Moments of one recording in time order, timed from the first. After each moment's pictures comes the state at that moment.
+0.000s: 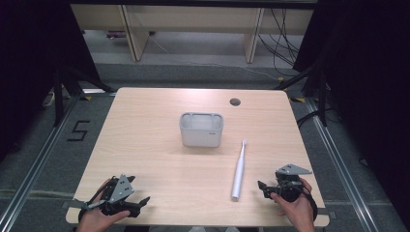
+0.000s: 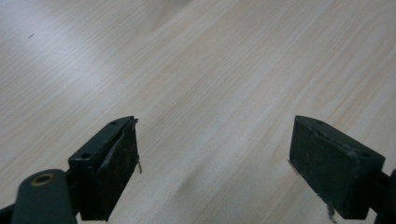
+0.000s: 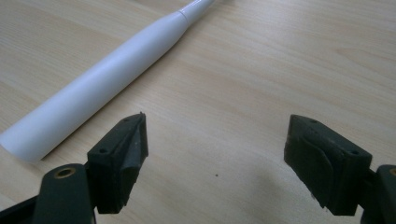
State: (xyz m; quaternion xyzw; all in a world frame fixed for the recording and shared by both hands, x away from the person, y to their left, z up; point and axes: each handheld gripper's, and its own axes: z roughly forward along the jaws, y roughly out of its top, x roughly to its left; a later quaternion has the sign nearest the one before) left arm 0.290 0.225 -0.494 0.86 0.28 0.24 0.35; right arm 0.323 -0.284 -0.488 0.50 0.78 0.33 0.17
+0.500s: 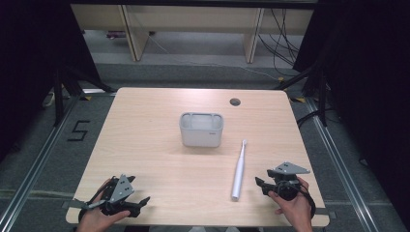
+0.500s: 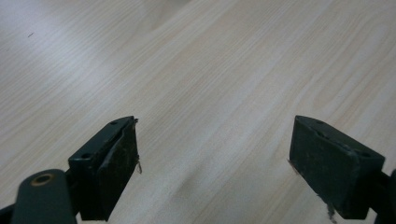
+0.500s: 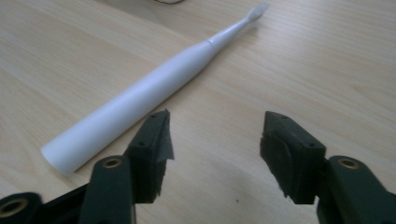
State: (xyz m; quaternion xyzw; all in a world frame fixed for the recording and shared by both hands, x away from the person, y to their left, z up) left arm 0.291 0.225 -0.495 0.86 0.28 0.24 0.35; right arm 0.325 -0.273 -0.478 0.45 0.80 0.36 0.19
